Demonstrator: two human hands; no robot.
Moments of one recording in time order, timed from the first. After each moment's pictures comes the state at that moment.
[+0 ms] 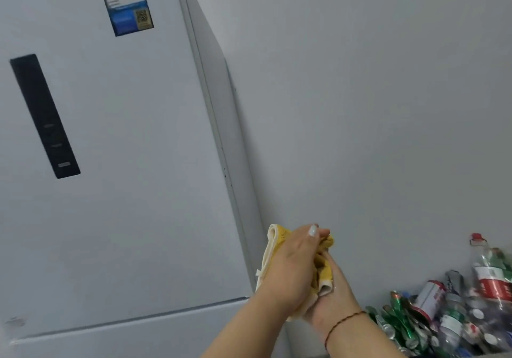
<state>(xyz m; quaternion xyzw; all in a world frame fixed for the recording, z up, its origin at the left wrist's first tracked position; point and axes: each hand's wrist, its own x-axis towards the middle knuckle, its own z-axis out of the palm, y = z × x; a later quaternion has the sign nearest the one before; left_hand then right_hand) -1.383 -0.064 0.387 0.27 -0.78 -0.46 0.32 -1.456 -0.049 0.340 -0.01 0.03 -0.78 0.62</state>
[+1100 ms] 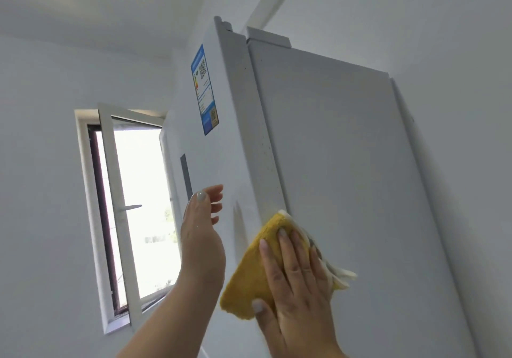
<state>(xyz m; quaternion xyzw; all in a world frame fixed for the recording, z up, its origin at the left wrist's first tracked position) -1.358 -0.175 0.576 0.42 -0.48 0.04 0.77 -1.449 -0.237 0.458 -0.74 0.22 -0.63 -0.13</state>
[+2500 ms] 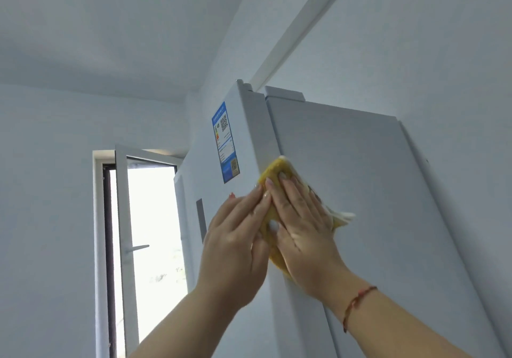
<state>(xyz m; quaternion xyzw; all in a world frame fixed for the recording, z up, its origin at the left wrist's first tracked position) -1.345 -0.179 0.636 0.38 -0.67 0.48 0.41 -1.459 -0.261 0.614 -0.75 0.14 -0.64 -0.09</state>
